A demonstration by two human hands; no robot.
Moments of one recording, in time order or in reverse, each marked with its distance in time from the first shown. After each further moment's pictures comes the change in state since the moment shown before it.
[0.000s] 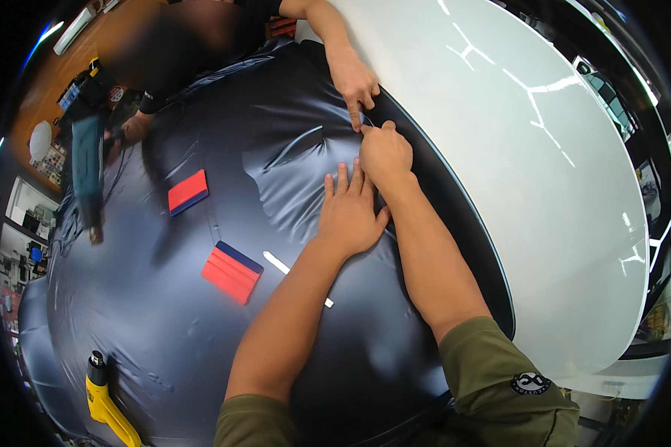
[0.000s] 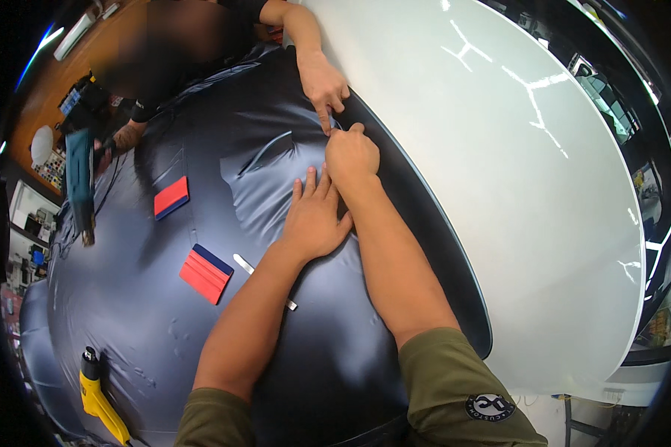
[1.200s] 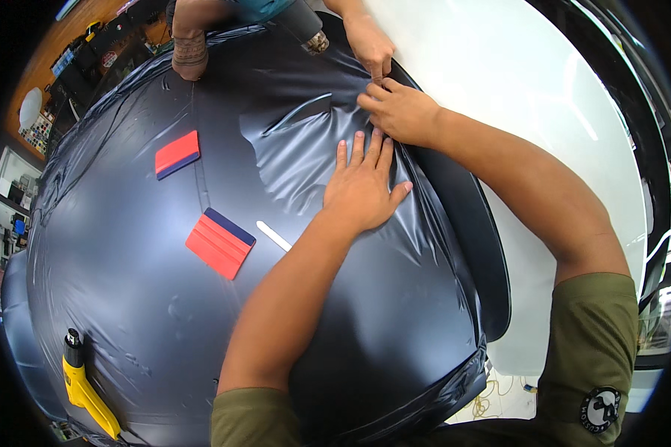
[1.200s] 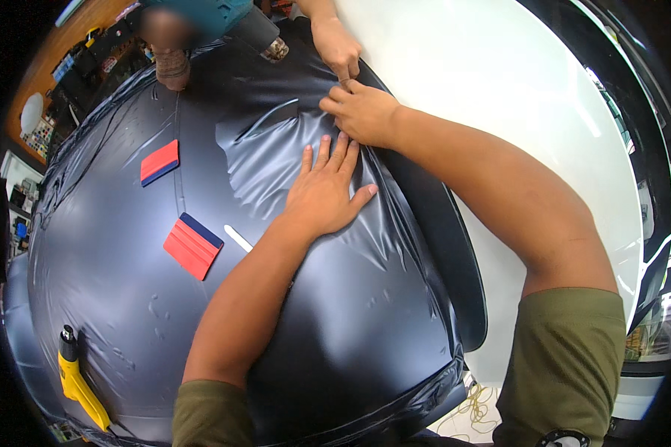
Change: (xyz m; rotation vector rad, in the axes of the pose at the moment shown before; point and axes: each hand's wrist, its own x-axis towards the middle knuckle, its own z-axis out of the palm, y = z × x) left_hand 0.002 0.005 0.006 -0.044 0.057 0.026; right_hand 0.036 0.032 -0.046 -0.849 0.003 -1.309
